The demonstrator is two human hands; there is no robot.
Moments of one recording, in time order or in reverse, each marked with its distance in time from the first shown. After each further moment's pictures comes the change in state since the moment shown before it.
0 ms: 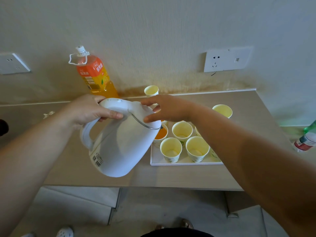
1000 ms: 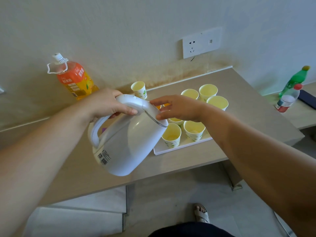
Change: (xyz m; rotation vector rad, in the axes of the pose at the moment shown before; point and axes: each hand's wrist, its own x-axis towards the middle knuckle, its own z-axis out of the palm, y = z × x) left_hand 0.003 0.025 0.021 0.268 -0.170 0.144; right_hand -0.040 0.029 0.043 0.366 0.211 0.138
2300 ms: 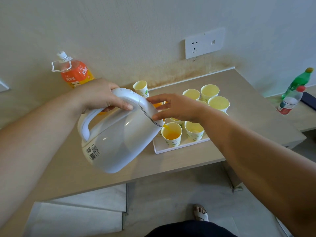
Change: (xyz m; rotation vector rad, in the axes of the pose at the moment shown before) left_hand -0.012 0.008 -0.021 0.125 0.014 0.015; right_hand -0.006 -0.011 0.008 0.107 -0.010 -0.093
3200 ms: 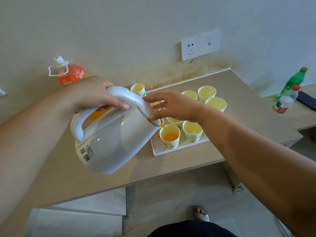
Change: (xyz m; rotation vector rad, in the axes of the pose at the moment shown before) left_hand -0.007 0.010 -0.010 -0.010 0.027 0.010; right_hand -0.001 -0.009 -0.002 -0.041 0.042 -0.023
